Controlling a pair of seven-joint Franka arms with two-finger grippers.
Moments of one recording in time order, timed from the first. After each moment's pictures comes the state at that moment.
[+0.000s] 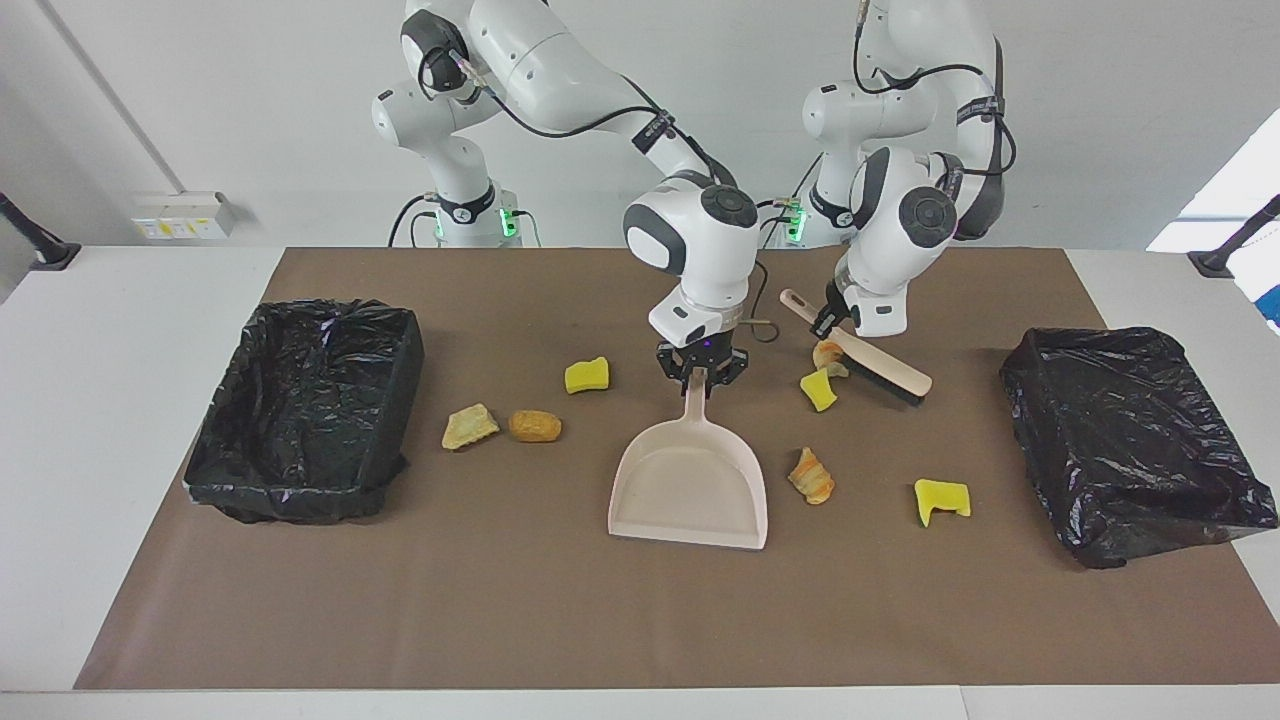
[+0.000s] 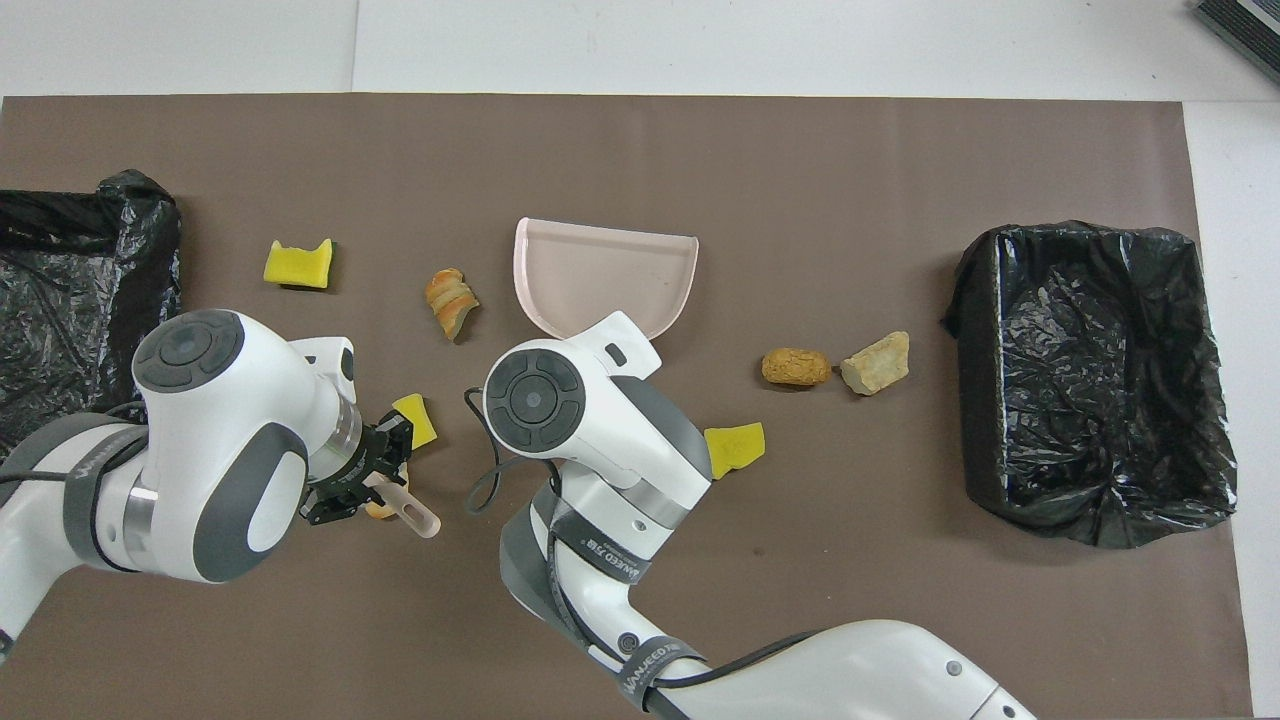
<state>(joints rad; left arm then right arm) 0.06 -0.01 -0.37 -2.19 -0.11 1.93 -1.05 0.58 0.53 0.16 -1.57 -0.24 2.14 0.98</state>
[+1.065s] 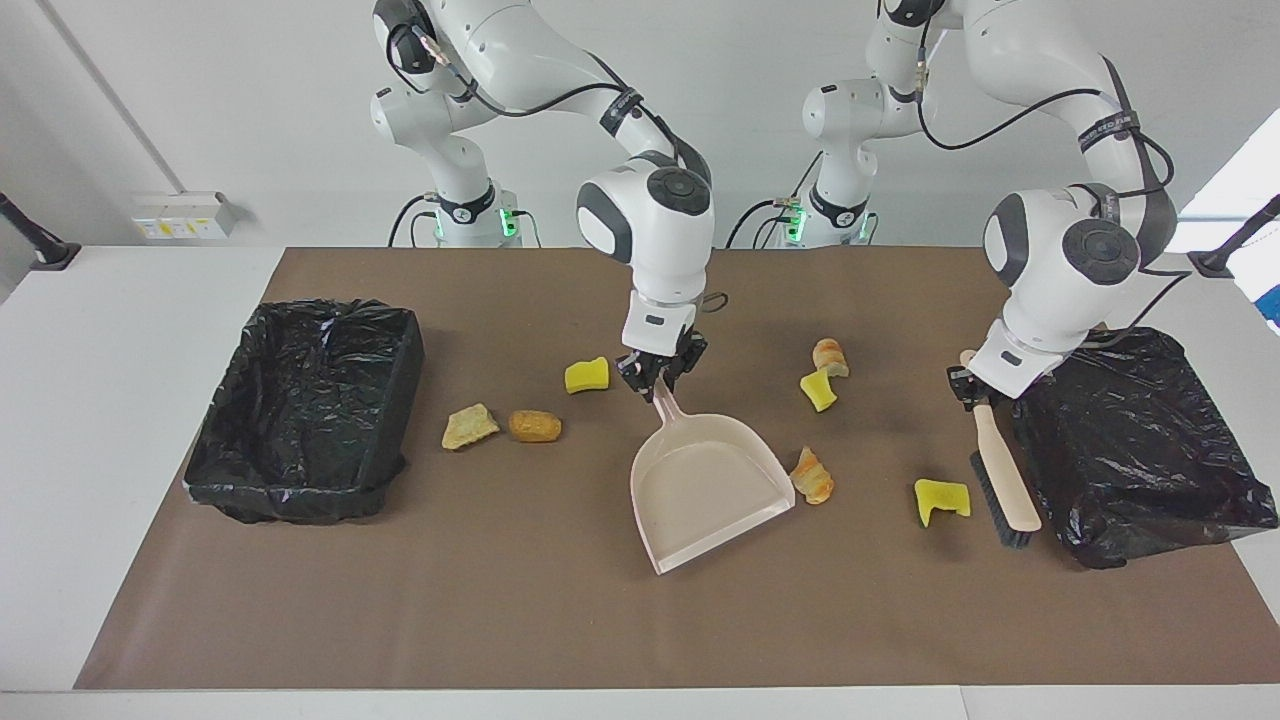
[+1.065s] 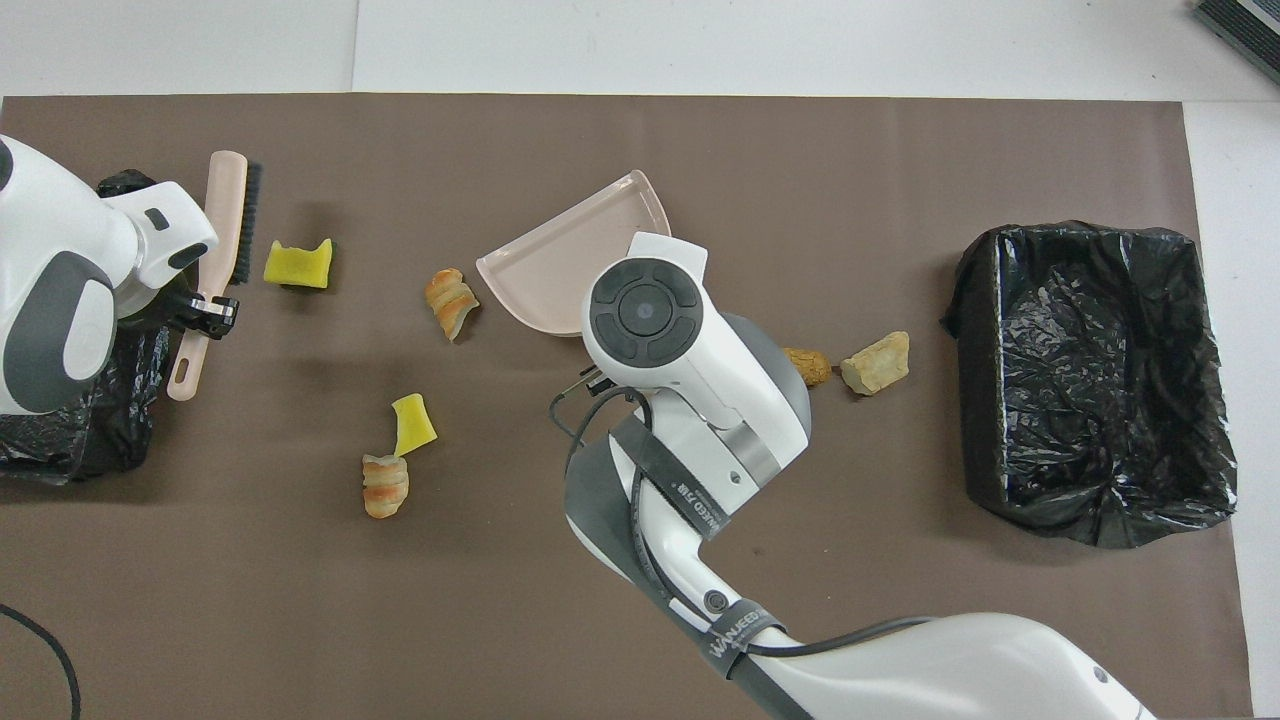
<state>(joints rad) 0.07 0.24 -0.10 -1.79 0.17 1.98 0.14 0.46 0.44 0.16 -1.56 -0.12 2.03 0.10</state>
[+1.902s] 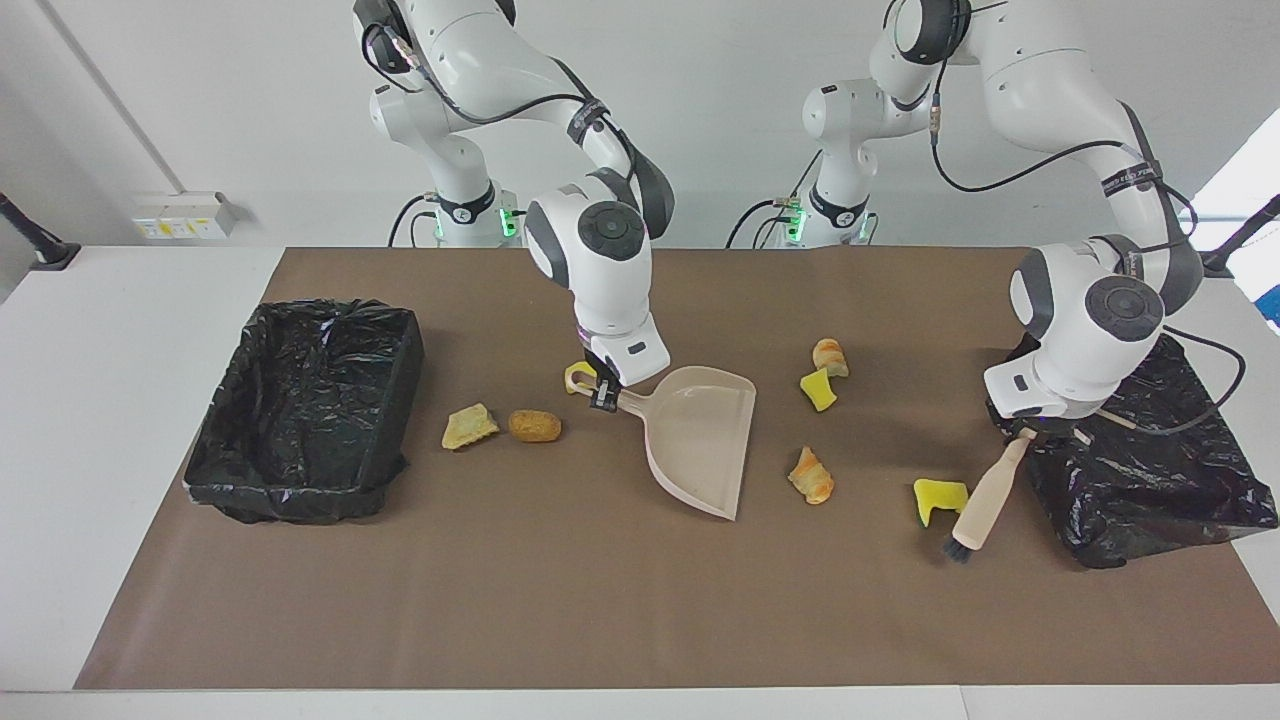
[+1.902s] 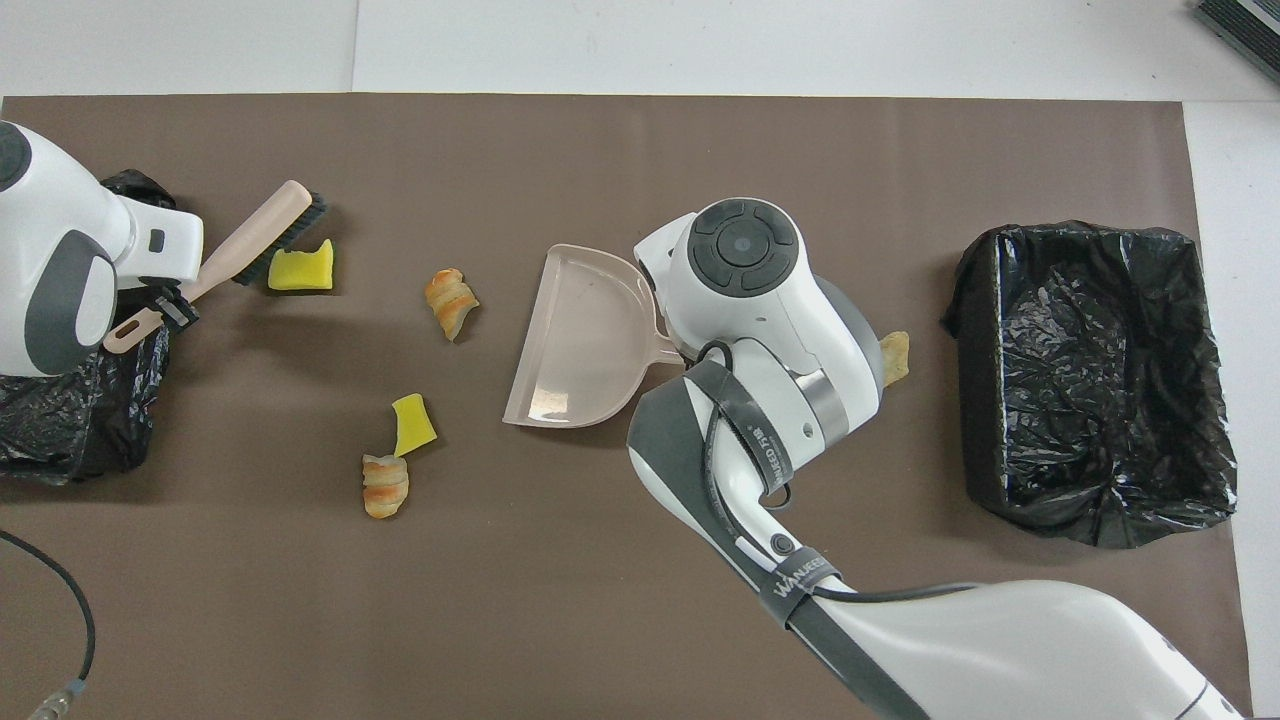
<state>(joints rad) 0.08 0.38 -0.05 -1.71 0.26 2.04 0.81 0.37 0.43 0.16 -1.59 -0.08 1.96 -0.79</state>
